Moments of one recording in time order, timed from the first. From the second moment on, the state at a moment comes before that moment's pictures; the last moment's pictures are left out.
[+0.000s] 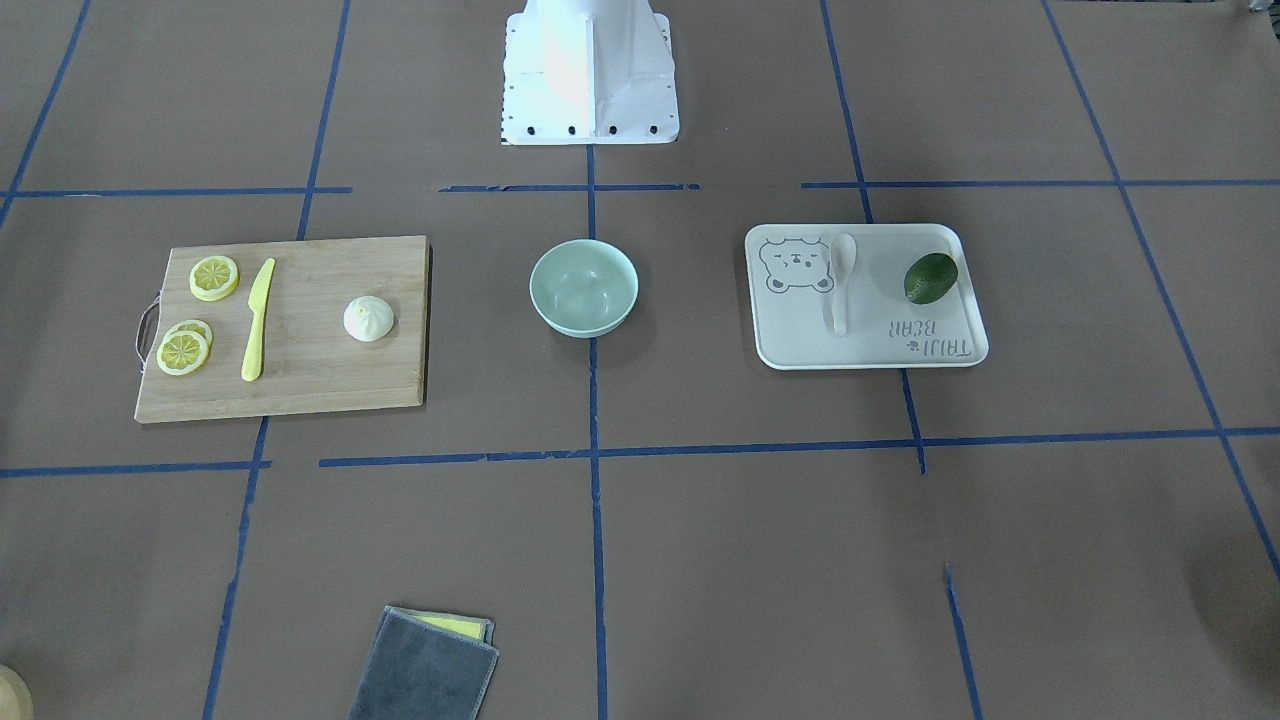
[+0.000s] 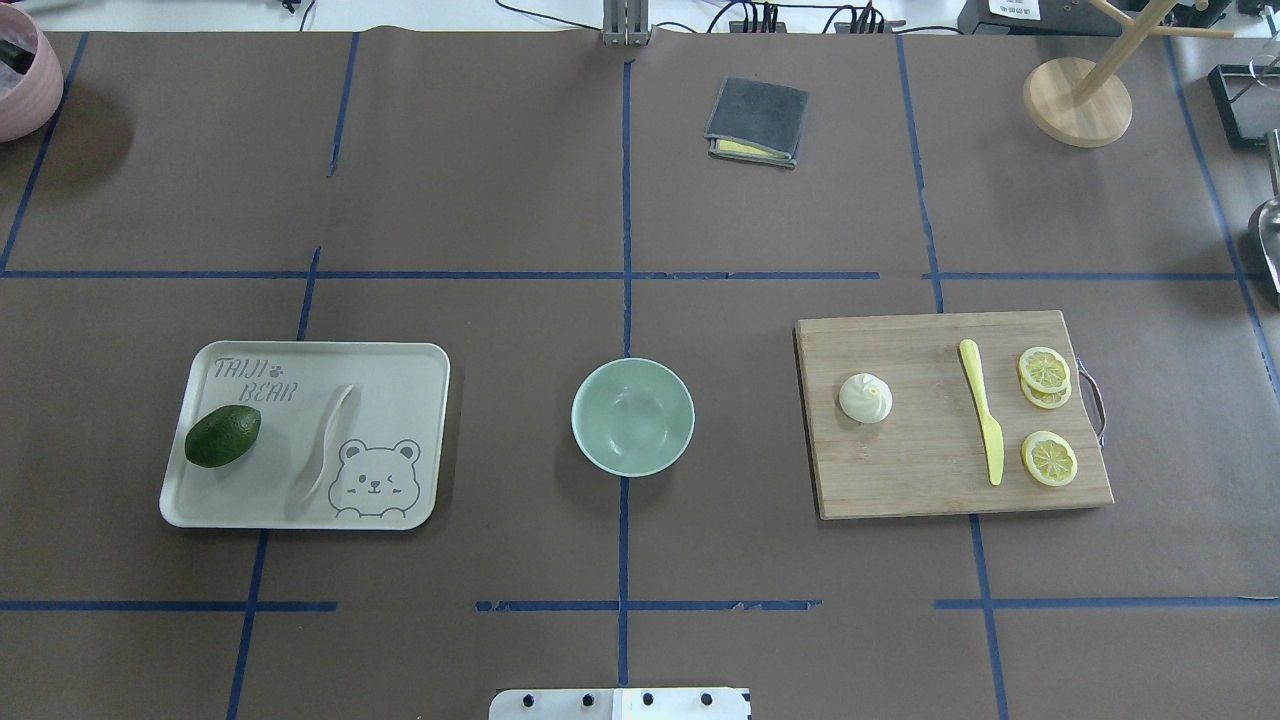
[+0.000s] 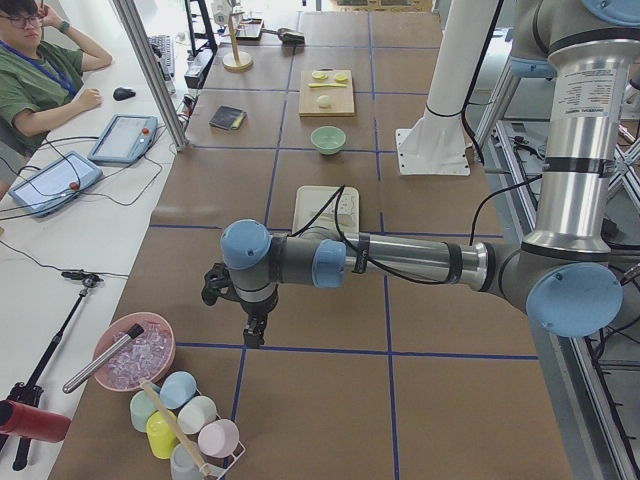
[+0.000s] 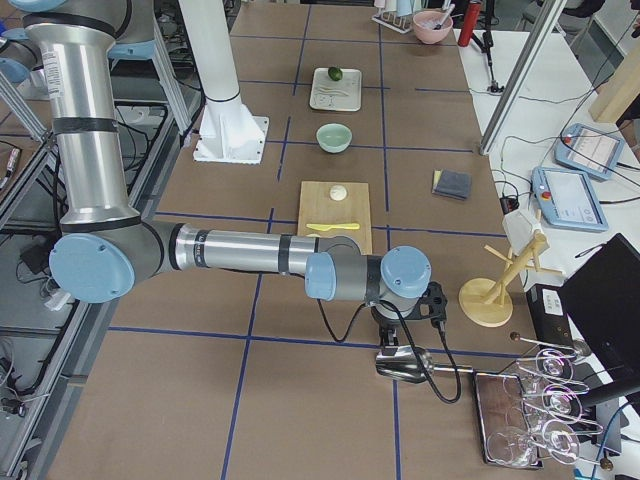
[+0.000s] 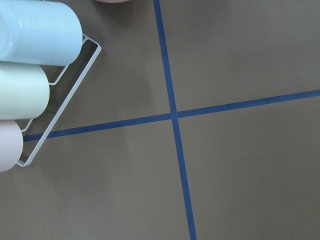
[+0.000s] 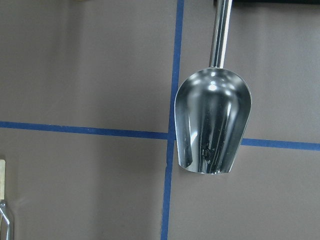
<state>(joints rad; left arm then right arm) -1.57 -1.61 -1.62 -1.55 -2.34 0.11 1.61 -1.47 1.46 -1.55 2.43 -0.07</state>
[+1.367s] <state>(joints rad) -1.19 -1.63 -2.00 -1.62 -2.26 -0.44 1.59 -1.47 1.51 -1.55 2.43 -0.05</state>
